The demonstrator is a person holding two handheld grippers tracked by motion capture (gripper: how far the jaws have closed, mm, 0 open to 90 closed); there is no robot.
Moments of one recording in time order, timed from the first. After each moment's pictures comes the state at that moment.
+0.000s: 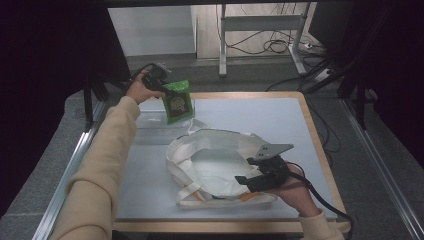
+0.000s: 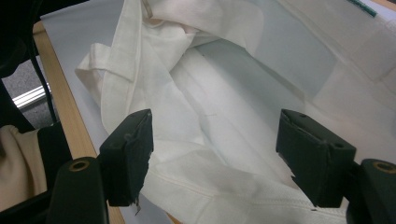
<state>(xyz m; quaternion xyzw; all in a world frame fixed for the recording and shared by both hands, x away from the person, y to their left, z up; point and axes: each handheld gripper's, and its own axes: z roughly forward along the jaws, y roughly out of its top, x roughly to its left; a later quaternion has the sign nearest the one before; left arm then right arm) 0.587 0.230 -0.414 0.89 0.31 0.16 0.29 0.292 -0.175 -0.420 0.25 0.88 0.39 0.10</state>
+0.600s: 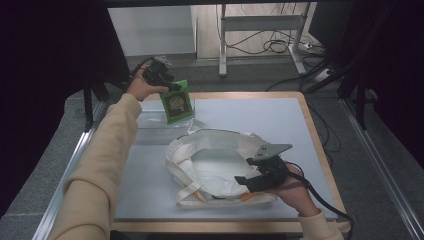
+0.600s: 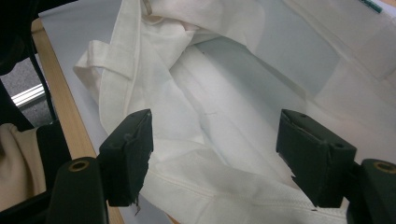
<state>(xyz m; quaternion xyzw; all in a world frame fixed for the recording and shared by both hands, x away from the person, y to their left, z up) 0.579 0.222 -0.390 0.88 0.30 0.16 0.34 0.293 -0.174 -0.422 0.25 0.88 0.39 0.10</state>
